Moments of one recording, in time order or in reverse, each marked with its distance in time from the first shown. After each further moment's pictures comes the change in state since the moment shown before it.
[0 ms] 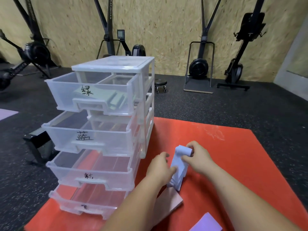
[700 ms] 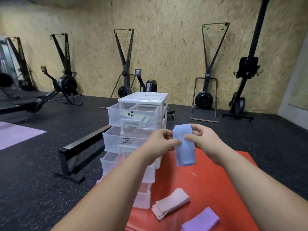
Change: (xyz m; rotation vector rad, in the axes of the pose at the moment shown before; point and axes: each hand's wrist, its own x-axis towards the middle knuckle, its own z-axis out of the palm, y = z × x) left_hand -0.159 0.091 -0.189 -0.565 0.018 0.327; right_hand -0.163 -0.192 -0.125 0.597 -0.130 -0.354
